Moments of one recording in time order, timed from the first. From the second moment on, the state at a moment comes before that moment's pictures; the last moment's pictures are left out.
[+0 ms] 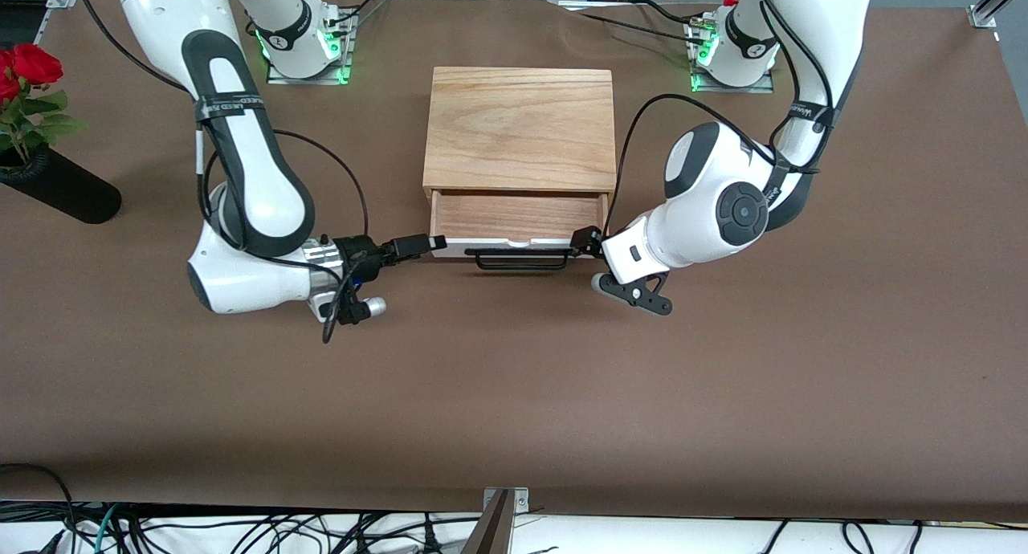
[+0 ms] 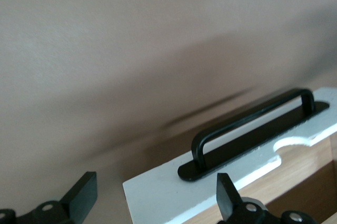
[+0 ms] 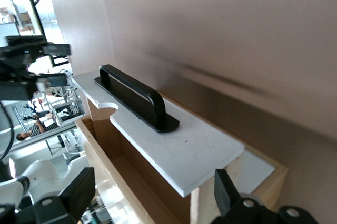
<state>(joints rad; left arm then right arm) -0.30 0.51 -0.19 -1.62 -0.34 2.10 0.02 0.36 0.62 -0.12 -1.52 1.02 1.73 -0.32</state>
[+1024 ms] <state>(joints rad) -0.32 0.52 -0.19 -1.63 -0.34 2.16 0.03 0.42 0.69 -0.11 -1.51 1.09 1.83 -0.46</state>
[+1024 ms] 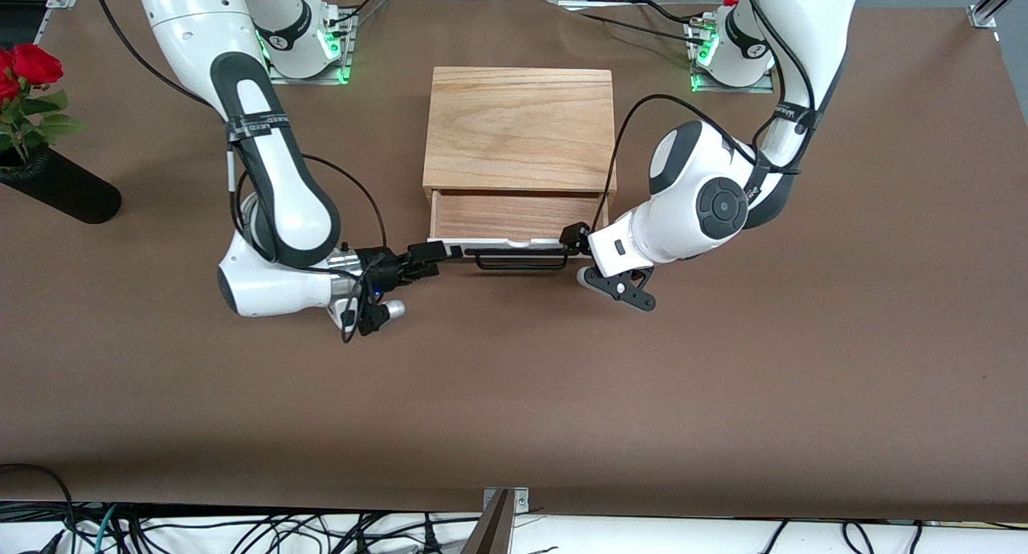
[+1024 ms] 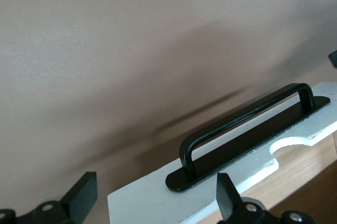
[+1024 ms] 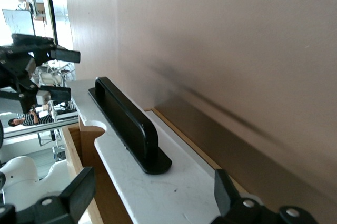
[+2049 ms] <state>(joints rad) -0.33 0.52 -0.18 -1.63 -0.33 2.20 0.08 0.43 0.72 -0.11 -1.54 1.09 1.87 -0.48</state>
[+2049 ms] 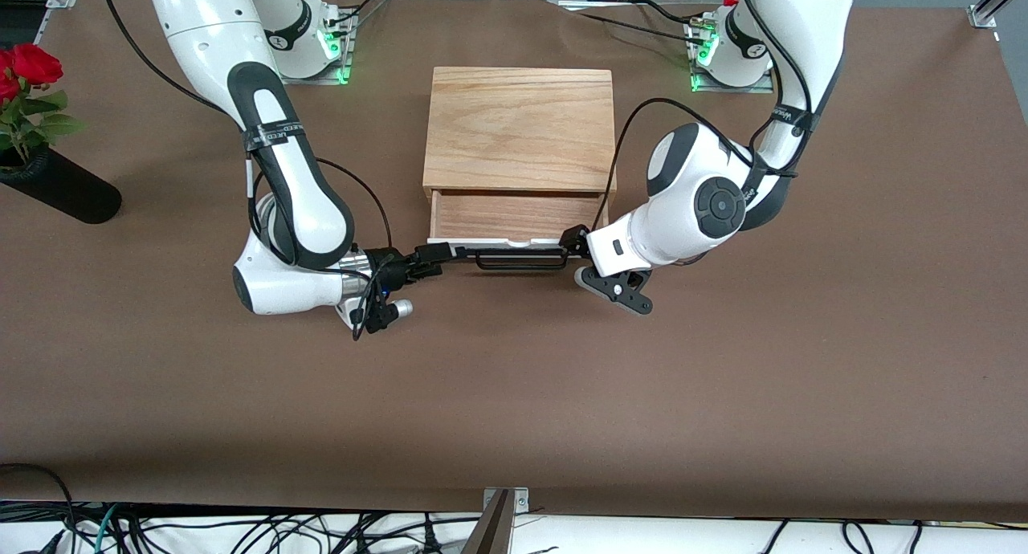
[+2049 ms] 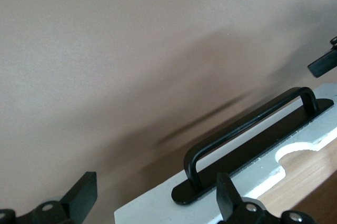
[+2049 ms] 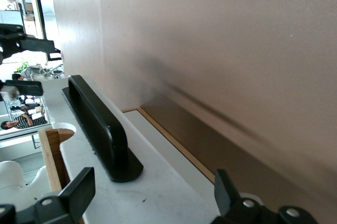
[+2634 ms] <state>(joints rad) -0.33 0.53 -0.19 -1.65 -0.33 2.19 0.09 0.45 0.72 -0.11 -1.55 1.09 1.87 -0.48</state>
